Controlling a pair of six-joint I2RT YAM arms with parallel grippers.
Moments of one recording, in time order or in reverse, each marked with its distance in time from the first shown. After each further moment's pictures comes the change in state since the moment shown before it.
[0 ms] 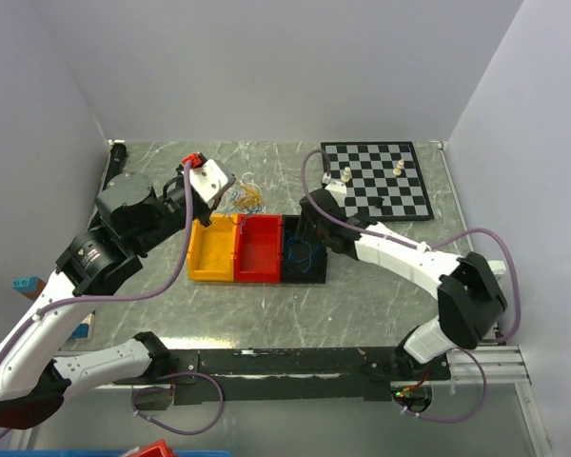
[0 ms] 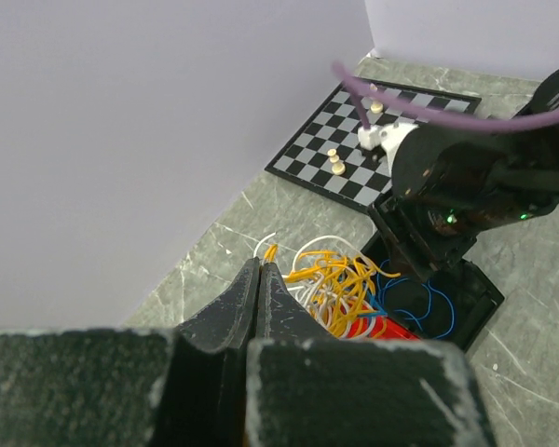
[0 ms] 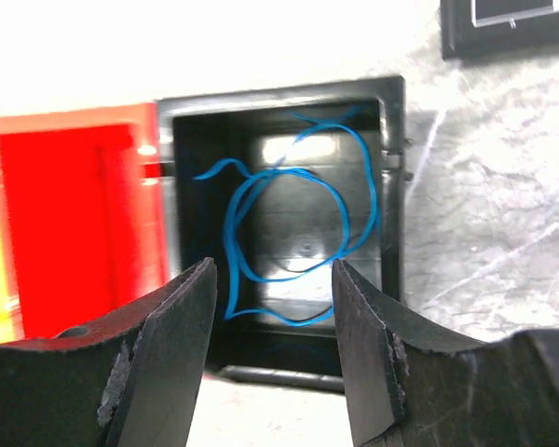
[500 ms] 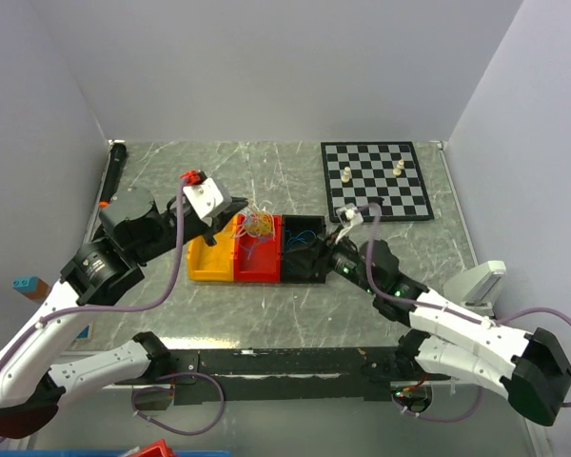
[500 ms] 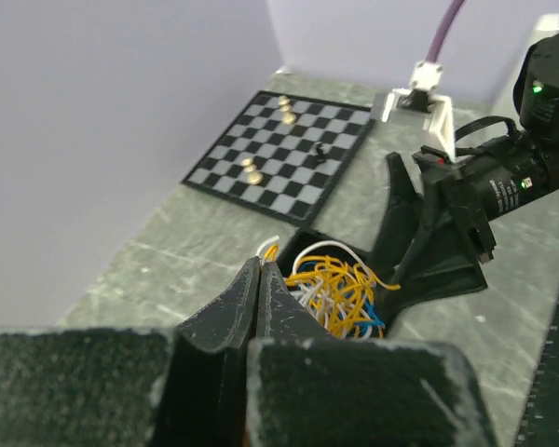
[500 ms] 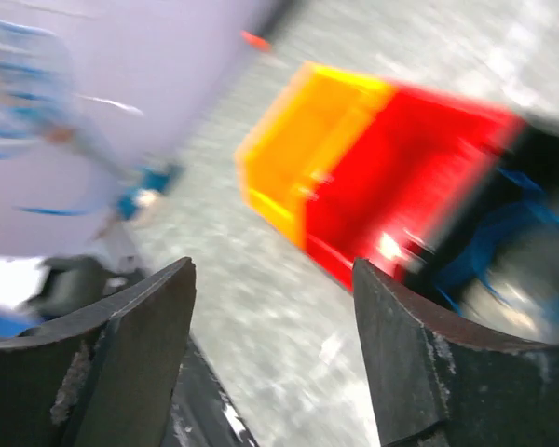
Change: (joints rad) left arm 0.000 -0.073 -0.129 0.055 0.167 -0.101; right arm 0.079 -0.589 -0.557 0.656 -0.396 -0.162
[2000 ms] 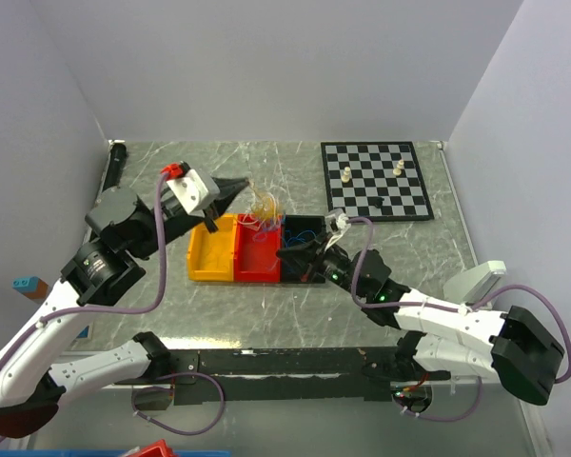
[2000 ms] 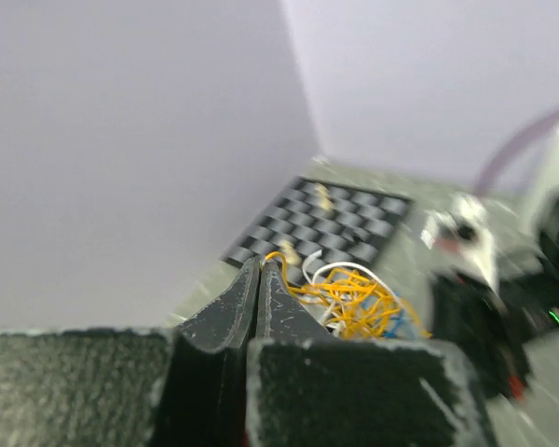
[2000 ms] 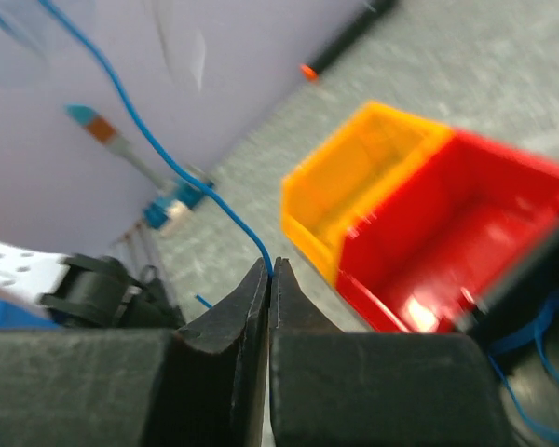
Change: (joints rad) left arm 0.000 0.003 -0.005 0.195 0.027 -0.020; right arm 0.094 0.114 -0.096 0.467 -0.033 -0.071
